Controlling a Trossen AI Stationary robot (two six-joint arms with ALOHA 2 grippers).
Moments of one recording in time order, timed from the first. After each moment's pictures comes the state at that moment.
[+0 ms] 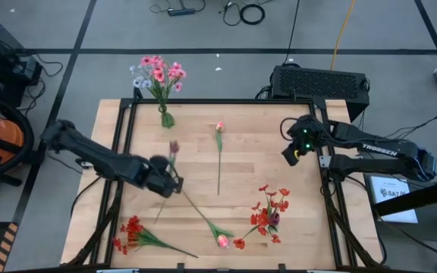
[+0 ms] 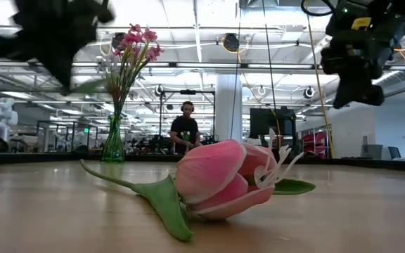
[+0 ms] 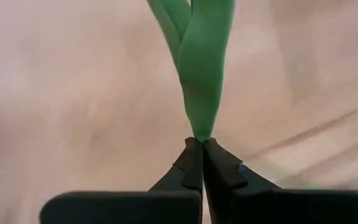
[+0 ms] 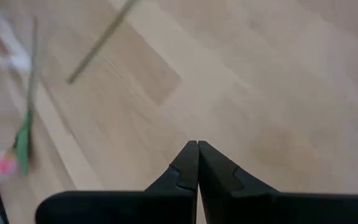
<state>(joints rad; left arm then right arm) -0.38 1.31 0.99 -0.98 -0.27 -1.65 -0.42 0.82 0.63 -0.77 -0.24 0.50</state>
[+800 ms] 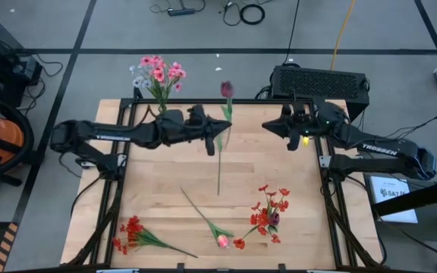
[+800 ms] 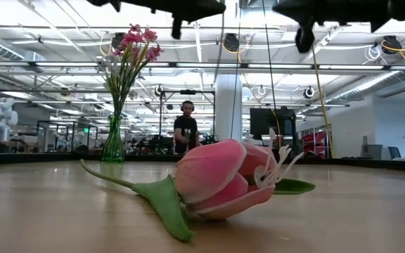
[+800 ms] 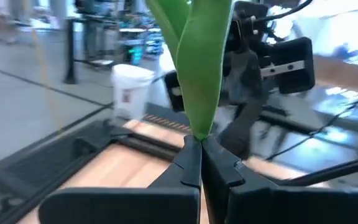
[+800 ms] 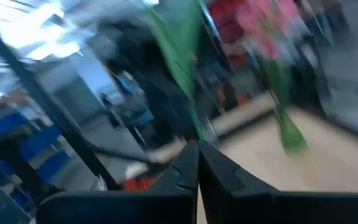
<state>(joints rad) 0.13 1.45 1.06 0.39 -0.09 -0.19 -0.39 0.84 0.63 0.28 -0.36 0.51</state>
